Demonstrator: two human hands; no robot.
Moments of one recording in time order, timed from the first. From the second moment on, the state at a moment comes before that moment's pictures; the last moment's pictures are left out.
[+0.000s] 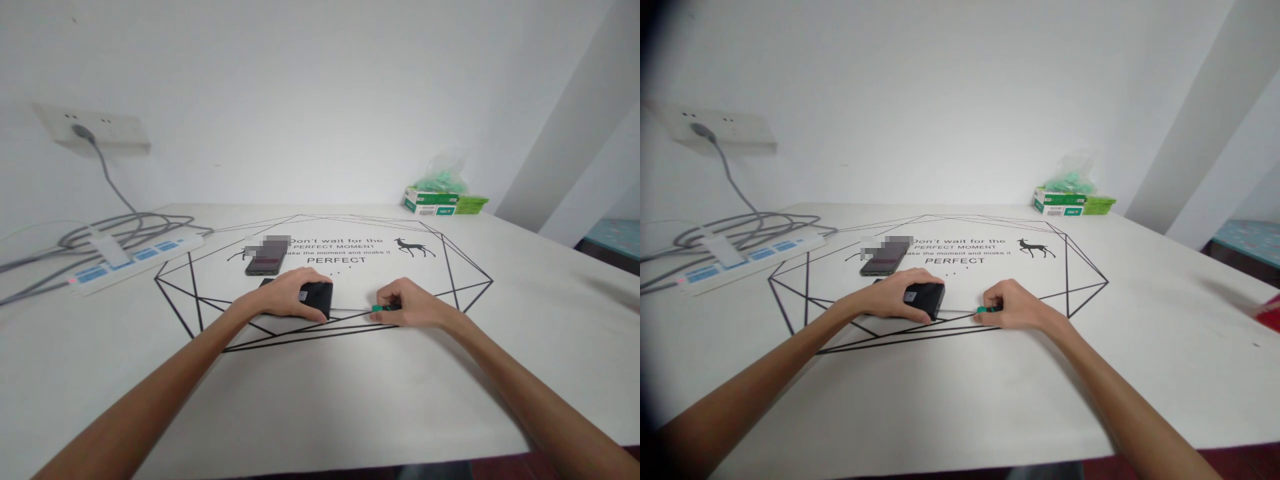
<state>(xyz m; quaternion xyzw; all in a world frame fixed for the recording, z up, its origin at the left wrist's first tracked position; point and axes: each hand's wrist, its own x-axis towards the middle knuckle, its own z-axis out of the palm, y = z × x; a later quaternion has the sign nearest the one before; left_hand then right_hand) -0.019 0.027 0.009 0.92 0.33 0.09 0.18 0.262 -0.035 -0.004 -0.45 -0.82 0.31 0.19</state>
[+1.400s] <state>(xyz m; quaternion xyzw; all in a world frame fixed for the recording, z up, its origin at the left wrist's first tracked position) -0.017 0.022 0.012 0.92 0.34 0.08 0.16 0.265 -0.038 0.001 -0.48 -0.76 0.39 0.19</state>
